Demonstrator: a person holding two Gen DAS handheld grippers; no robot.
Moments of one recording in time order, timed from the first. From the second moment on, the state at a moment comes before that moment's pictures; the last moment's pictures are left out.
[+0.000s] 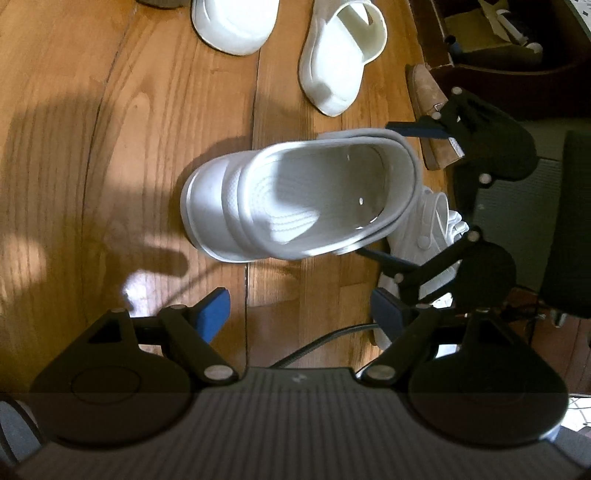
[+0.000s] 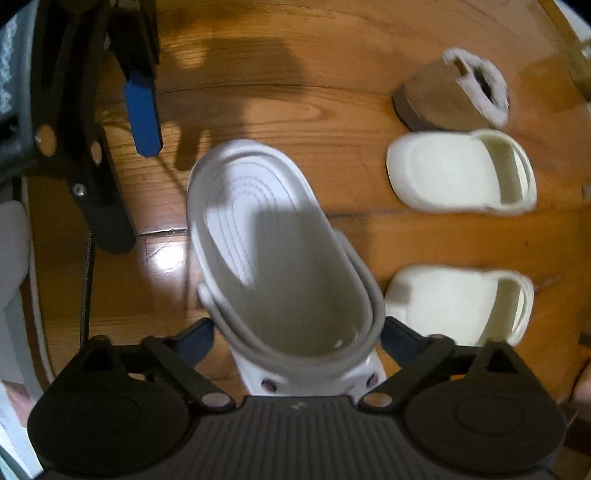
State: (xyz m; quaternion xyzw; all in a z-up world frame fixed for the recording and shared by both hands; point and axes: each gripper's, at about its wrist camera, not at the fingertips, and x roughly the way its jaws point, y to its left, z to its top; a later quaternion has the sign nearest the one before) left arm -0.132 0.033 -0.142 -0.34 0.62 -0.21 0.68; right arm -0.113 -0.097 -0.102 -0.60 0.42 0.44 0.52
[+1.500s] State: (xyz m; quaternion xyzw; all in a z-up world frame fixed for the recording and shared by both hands) left arm -0.134 0.018 -0.130 -0.29 0.61 -0.20 0.71; right arm -0.056 -0.204 -0.047 -0.17 0.65 0.07 0.73
